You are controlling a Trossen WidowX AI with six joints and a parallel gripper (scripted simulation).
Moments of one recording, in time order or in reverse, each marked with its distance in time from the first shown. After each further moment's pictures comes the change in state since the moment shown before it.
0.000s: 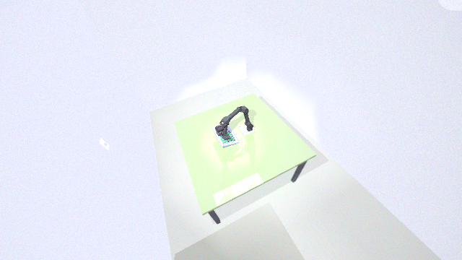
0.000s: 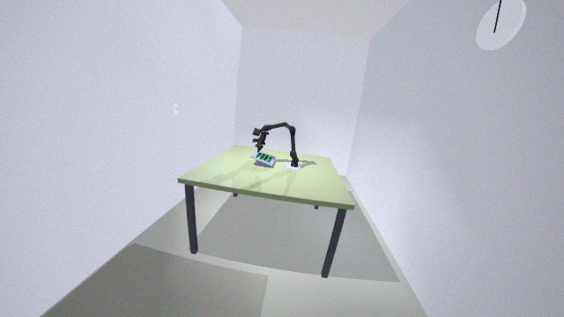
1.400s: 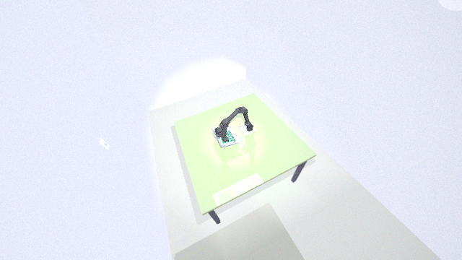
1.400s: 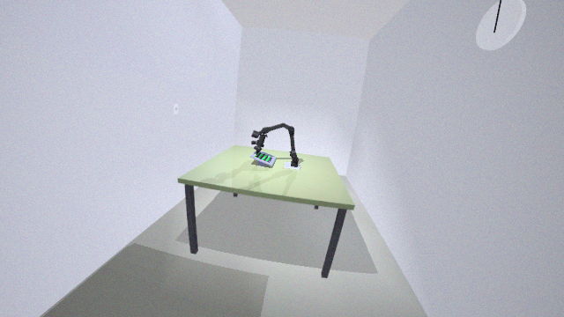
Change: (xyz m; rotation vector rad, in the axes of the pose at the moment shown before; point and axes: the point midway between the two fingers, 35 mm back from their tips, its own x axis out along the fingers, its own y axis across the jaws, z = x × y) arm 0.028 0.000 0.006 0.006 -0.016 0.001
